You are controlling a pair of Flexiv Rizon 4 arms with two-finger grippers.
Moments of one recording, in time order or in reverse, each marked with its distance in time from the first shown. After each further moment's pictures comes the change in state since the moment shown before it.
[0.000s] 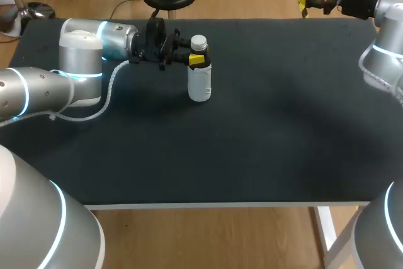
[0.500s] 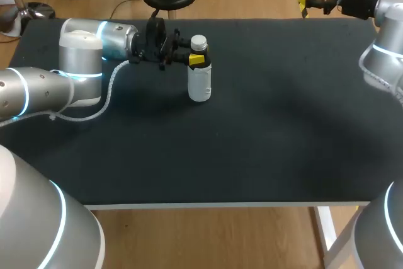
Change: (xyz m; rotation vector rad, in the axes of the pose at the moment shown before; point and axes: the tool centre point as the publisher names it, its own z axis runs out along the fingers) left arm 0.000 0.000 0.000 0.000 0.000 0.000; right arm 0.000 0.000 0.000 0.001 0.000 -0.002
